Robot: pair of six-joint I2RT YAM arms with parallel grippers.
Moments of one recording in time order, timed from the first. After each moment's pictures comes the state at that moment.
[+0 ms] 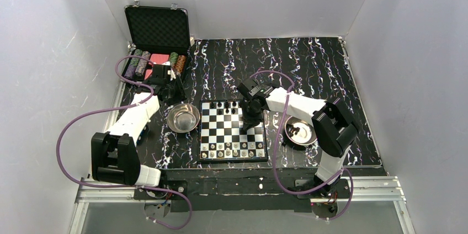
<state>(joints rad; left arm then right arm) -0.14 1.39 1.00 -0.50 0.05 -0.45 0.81 1.79 1.26 -0.72 -0.09 0.68</state>
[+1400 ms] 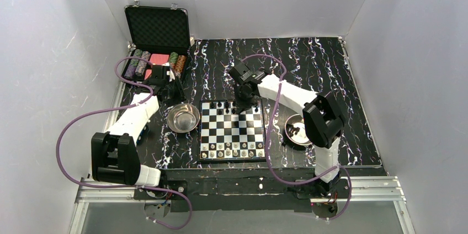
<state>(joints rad) -0.13 1.39 1.00 -0.50 0.07 -0.45 0.79 1.93 1.57 -0.81 0.00 0.61</state>
